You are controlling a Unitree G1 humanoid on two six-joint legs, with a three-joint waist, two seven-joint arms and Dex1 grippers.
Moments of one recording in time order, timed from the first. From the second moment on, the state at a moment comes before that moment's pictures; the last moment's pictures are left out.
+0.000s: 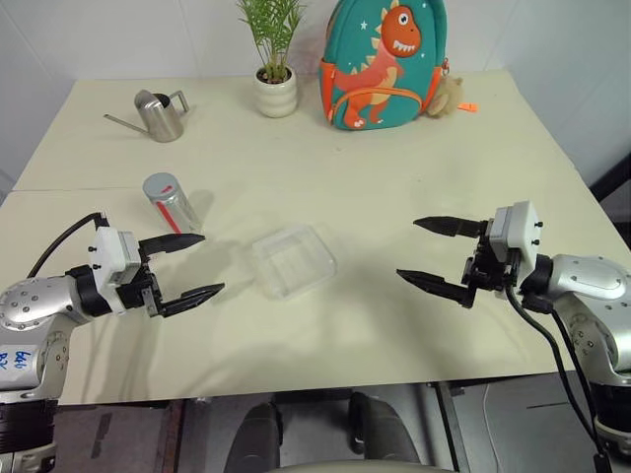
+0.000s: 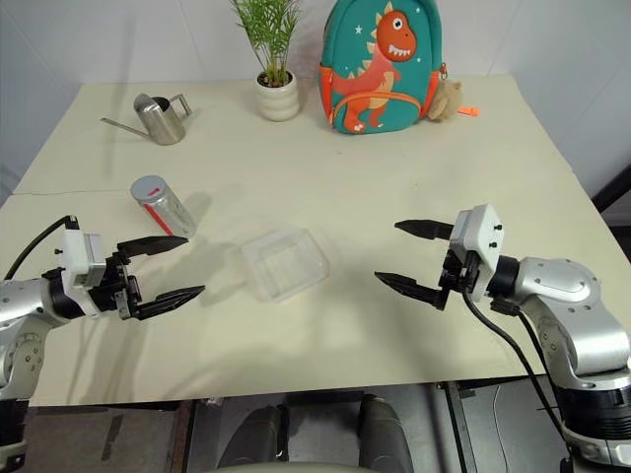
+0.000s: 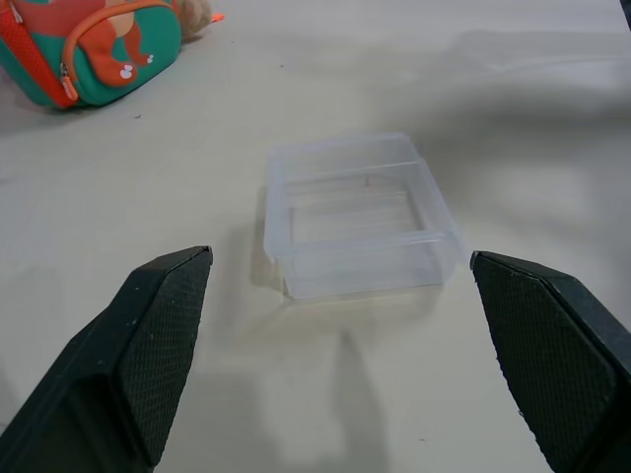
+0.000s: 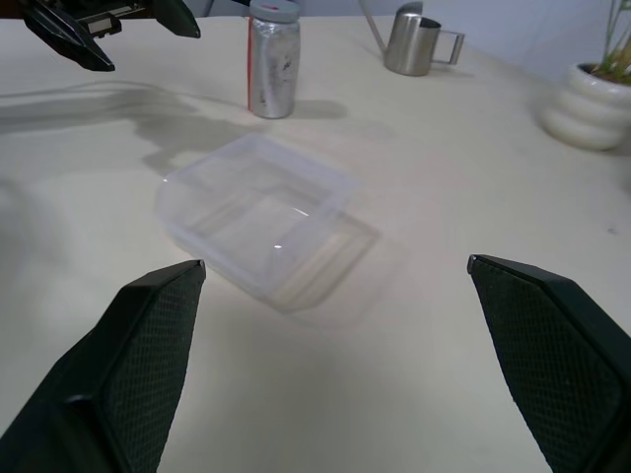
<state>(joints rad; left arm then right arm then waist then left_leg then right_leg) -0.07 0.79 0.33 -0.13 -0.53 0.13 -1.07 -0.26 -0.74 -0.11 -0.31 0.56 0.33 1.03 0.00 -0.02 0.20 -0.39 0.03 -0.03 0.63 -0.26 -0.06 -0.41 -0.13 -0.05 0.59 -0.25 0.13</state>
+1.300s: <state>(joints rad) -0.38 0.25 0.28 0.23 -0.07 -0.07 -0.04 -0.55 -0.51 0.07 -0.32 0.56 0.50 0.94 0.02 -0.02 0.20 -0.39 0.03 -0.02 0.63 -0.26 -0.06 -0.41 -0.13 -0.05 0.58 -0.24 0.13</state>
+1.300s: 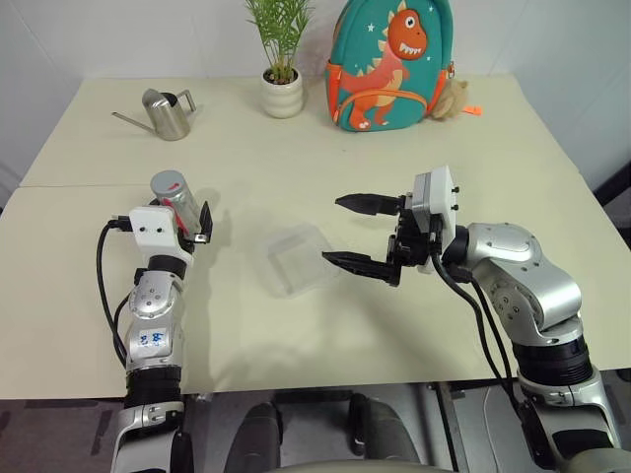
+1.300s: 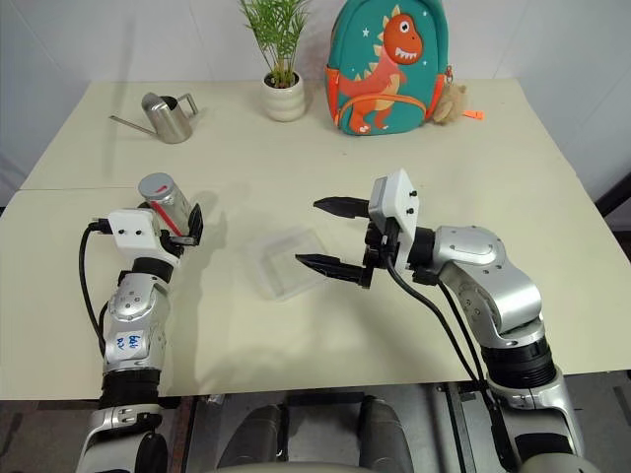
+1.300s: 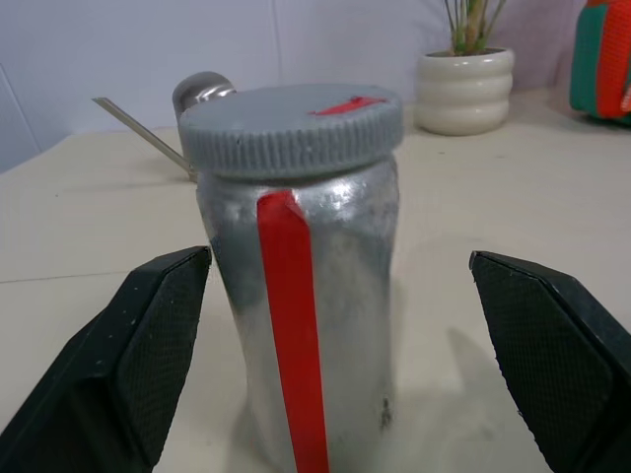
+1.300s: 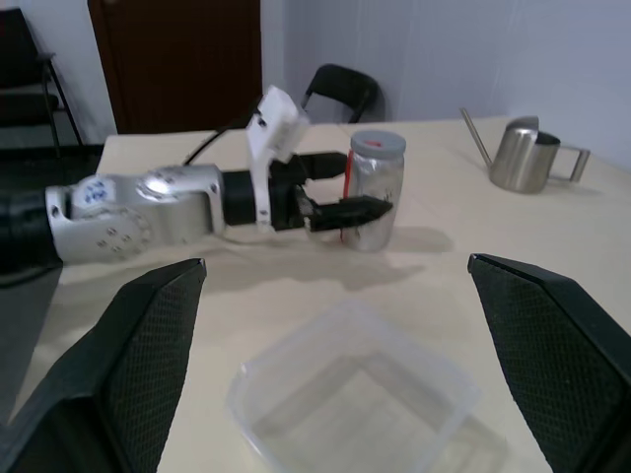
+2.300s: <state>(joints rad) -0.53 0.53 0.19 -0.04 -0.56 0.38 -0.63 -0.77 -0.40 0.09 -0.27 0.54 0.58 0.75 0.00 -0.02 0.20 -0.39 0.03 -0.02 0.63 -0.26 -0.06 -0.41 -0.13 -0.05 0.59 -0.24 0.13</state>
